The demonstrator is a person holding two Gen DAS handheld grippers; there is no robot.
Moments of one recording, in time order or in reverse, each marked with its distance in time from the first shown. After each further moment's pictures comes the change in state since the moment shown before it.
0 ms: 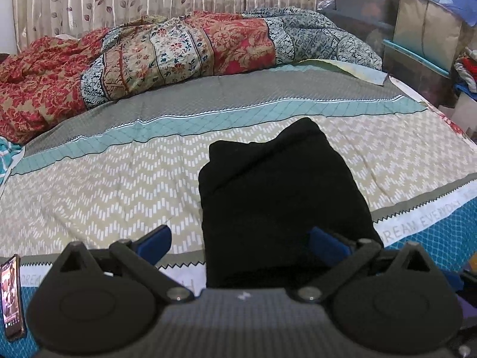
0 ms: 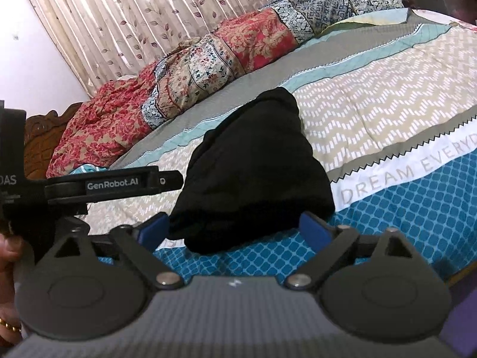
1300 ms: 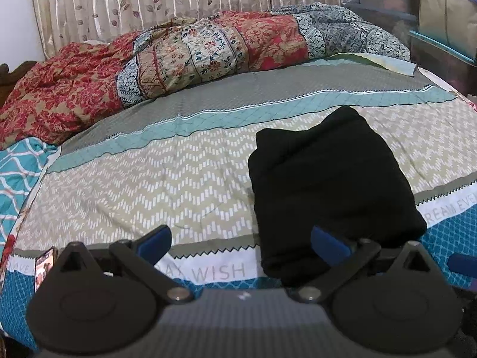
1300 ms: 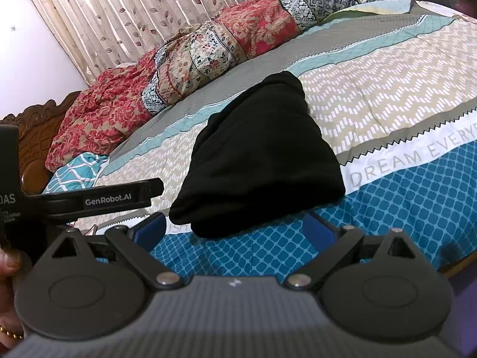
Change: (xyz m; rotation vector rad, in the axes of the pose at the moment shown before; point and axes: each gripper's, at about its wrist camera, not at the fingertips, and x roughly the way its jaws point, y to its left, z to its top) left arm -0.006 0.024 -0.019 0.020 0.006 0.143; right arm 0.007 0.013 -0.007 0.009 0.057 -0.019
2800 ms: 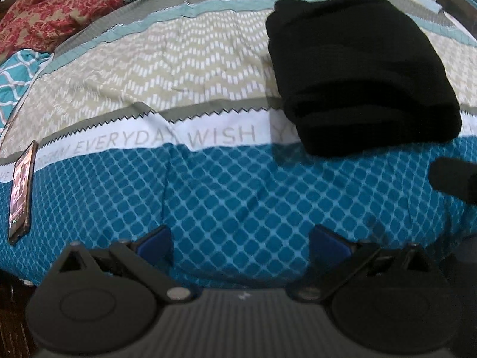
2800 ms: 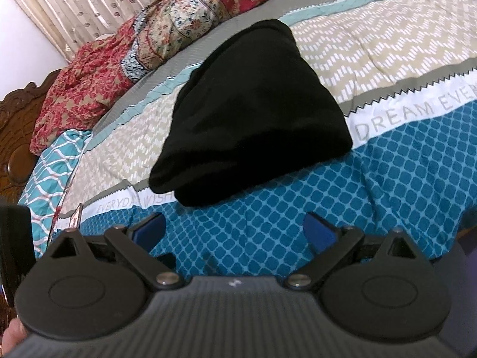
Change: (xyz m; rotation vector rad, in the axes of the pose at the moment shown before) left arm 0.035 0.009 -0.080 -0.067 0.348 -0.012; right arm 0.033 -0.002 -0.011 0.068 0.155 -0.060
